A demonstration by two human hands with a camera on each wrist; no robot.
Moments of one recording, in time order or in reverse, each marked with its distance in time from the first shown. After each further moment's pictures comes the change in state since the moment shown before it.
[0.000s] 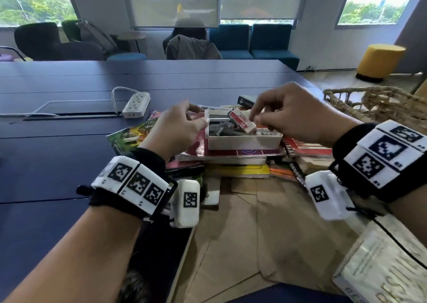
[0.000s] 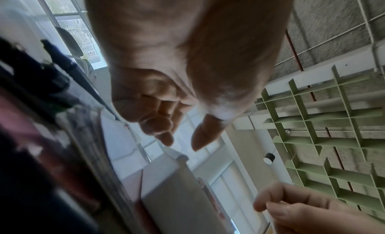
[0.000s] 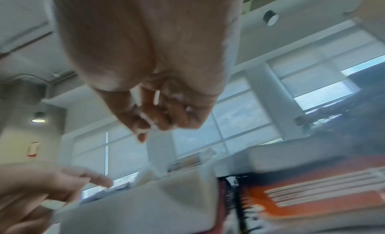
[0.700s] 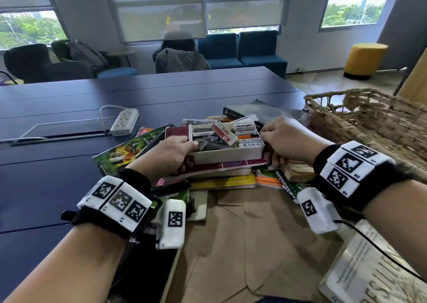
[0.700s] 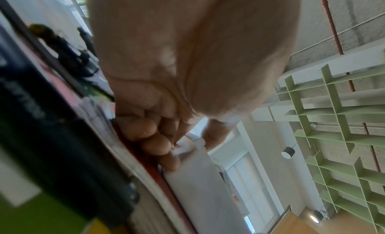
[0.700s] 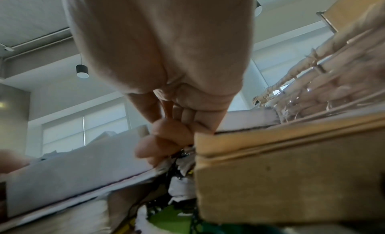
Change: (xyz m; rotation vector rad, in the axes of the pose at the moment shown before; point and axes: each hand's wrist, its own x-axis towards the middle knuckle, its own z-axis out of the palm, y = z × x) left_hand -0.004 0.007 0.016 -0.012 -0.294 -0.209; right_hand -0.006 0.045 0.013 0.172 -0.028 0.503
